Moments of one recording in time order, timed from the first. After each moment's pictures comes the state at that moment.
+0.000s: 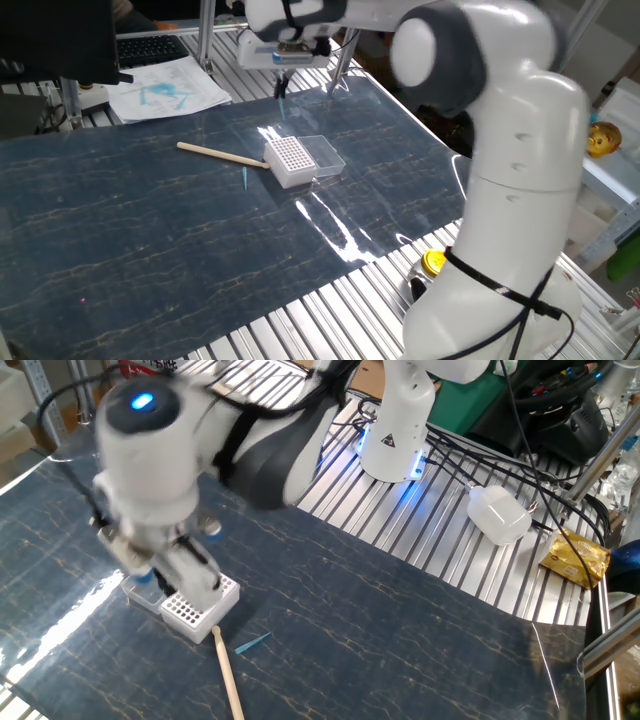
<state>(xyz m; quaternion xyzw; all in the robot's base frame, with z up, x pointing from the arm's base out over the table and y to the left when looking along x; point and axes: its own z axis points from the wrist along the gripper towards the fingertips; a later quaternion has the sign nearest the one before) 0.666 -0.098 0.229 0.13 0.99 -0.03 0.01</state>
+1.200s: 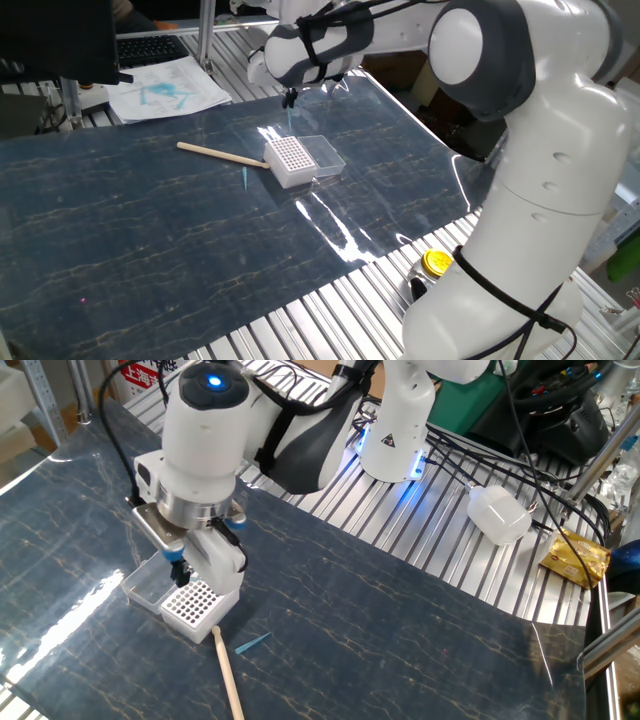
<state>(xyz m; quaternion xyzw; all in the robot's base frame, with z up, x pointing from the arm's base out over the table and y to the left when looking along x) 0.629 -0.101 0.221 0.13 0.98 -0.05 0.11</state>
